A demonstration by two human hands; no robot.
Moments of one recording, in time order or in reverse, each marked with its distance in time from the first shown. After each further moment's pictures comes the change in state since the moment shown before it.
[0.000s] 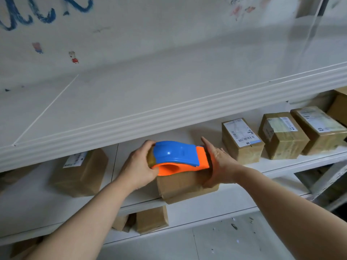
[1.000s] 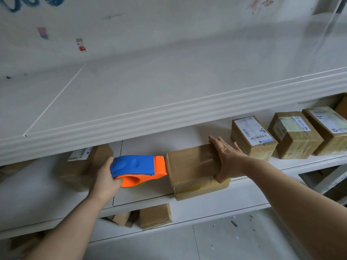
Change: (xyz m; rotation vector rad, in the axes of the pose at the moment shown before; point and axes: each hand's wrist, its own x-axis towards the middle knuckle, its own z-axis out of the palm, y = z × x) left_hand -0.042 -0.126 -0.029 -0.097 0.151 -0.300; right_hand 0.013 -0.016 -0.004 -0.188 -0.144 0.134
